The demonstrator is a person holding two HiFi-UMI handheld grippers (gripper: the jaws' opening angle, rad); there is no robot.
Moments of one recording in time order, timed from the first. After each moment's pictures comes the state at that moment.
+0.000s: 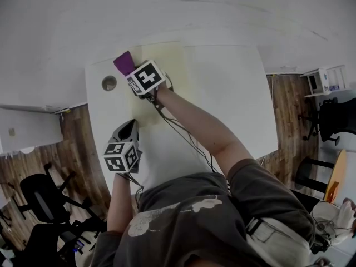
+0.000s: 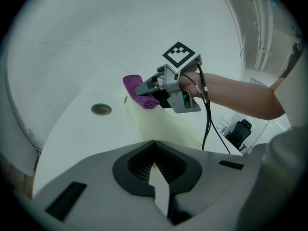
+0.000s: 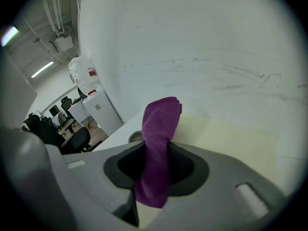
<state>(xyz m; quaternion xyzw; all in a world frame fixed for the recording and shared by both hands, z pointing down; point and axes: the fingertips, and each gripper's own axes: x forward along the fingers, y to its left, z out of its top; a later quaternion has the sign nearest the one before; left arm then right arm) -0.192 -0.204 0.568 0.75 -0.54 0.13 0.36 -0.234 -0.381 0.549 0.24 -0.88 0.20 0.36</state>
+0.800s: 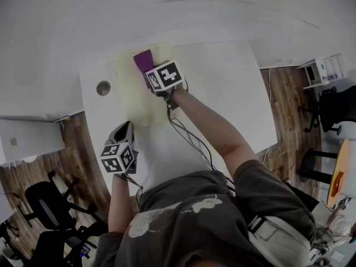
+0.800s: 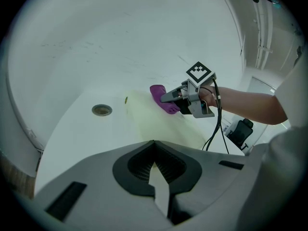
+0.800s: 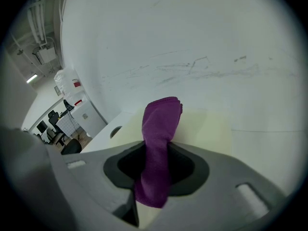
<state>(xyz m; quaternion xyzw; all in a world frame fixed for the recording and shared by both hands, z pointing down) -0.191 -0.204 0.567 0.75 -0.55 0.14 0.35 -0.132 -0.404 0.554 0.32 -0.85 0.25 0.33</state>
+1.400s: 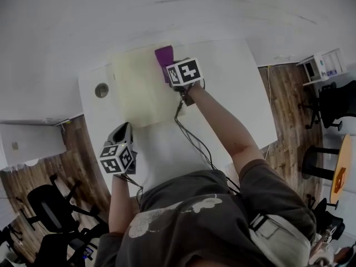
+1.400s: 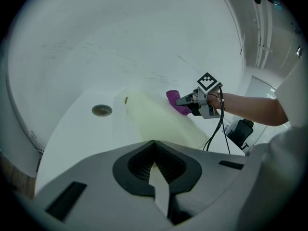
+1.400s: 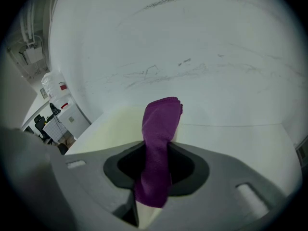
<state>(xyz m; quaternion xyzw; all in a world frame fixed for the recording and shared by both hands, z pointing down) -0.190 -0.203 0.567 0.74 -0.55 0.14 0.35 -0.042 -0.429 0.555 0.39 -0.82 0.26 0.33</state>
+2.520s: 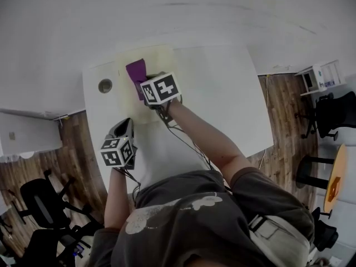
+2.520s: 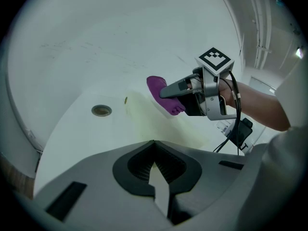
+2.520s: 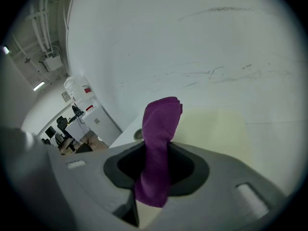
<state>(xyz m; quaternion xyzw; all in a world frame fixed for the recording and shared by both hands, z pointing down) -0.189 -0.201 0.566 0.75 -0.55 0.13 0.35 -0.160 -0.342 0.520 0.29 -0.87 0.28 0.30</state>
